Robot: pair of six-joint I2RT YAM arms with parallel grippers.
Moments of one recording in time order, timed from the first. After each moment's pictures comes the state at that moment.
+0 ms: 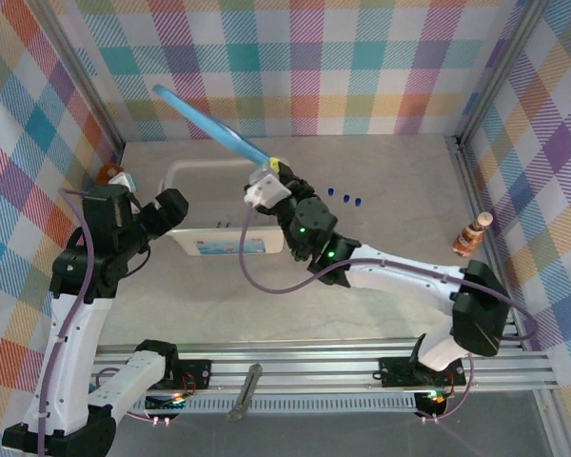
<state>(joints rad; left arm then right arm) -0.12 0.88 1.28 -0.95 0.00 -0.67 1.09 1.58 1.17 0.63 0.70 -0.82</state>
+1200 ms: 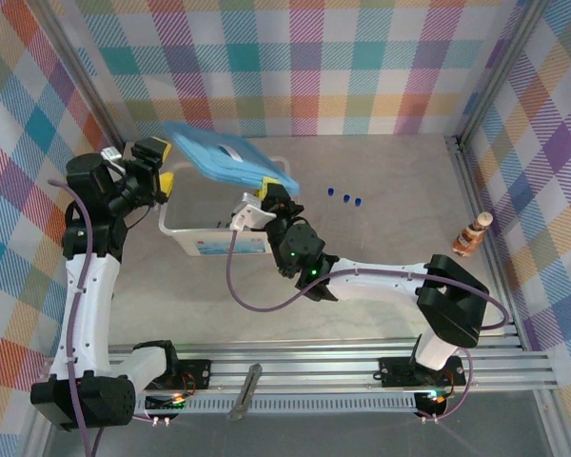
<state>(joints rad) 0.12 1.07 1.20 -0.37 0.52 -1.36 1.13 1.65 1.06 0.90 0.80 -1.10</state>
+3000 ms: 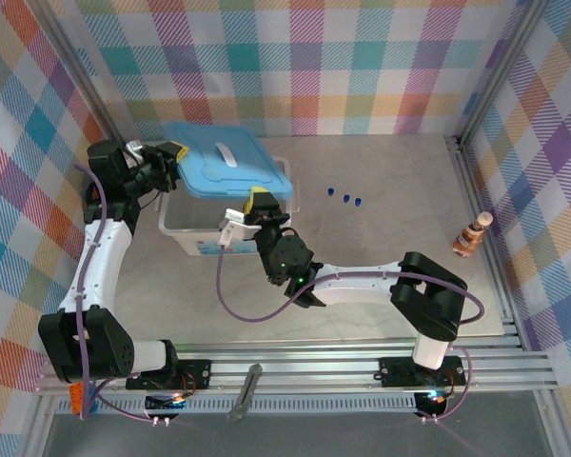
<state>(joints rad) 0.13 1.31 1.16 -0.09 0.71 -1.52 1.16 1.77 1.06 1.05 0.81 -1.33</state>
